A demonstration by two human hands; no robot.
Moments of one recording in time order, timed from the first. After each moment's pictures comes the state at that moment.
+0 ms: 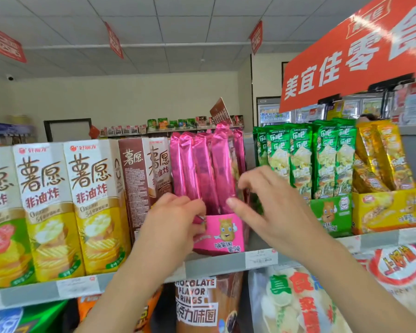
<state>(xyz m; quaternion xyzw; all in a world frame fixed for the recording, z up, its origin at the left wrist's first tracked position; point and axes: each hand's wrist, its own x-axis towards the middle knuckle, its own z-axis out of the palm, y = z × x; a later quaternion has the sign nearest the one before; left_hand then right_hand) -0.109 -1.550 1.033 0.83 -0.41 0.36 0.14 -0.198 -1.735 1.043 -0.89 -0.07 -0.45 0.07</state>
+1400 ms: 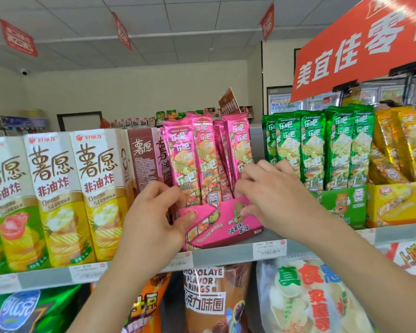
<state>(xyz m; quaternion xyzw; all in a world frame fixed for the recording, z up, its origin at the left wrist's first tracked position) -0.103 -1.520 1.017 0.78 -0.37 0.37 0.34 -0.183 -1.733 1.051 -0.92 -0.06 -0.34 -0.15</state>
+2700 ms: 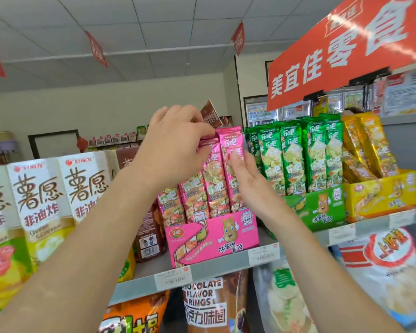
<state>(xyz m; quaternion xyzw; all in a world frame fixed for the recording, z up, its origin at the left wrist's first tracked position) -0.100 -1.569 1.154 0.75 -0.46 0.47 0.07 -0.154 -1.717 1.060 -0.79 0.03 -0.35 0.50</state>
